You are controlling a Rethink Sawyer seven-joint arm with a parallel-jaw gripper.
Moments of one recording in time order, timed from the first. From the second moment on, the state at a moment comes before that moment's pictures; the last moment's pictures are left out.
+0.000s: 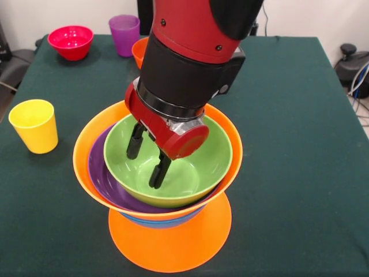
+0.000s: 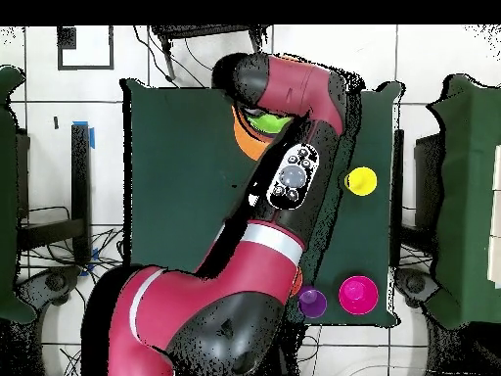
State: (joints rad) arm -0.04 -0.05 -0.62 0.68 0.40 0.88 2.40
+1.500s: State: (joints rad) arm -0.04 -0.08 -0.59 0.70 0.38 0.87 2.40
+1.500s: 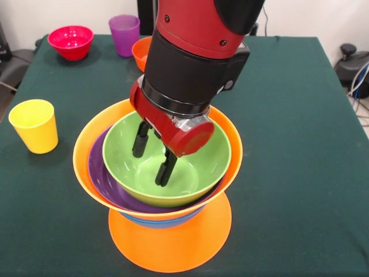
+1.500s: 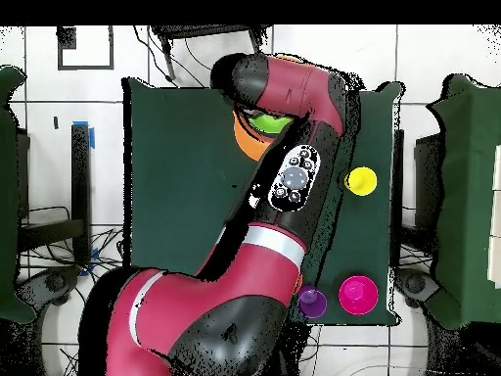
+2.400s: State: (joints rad) arm -0.04 -0.08 -0.55 0.73 0.38 0.84 2.40
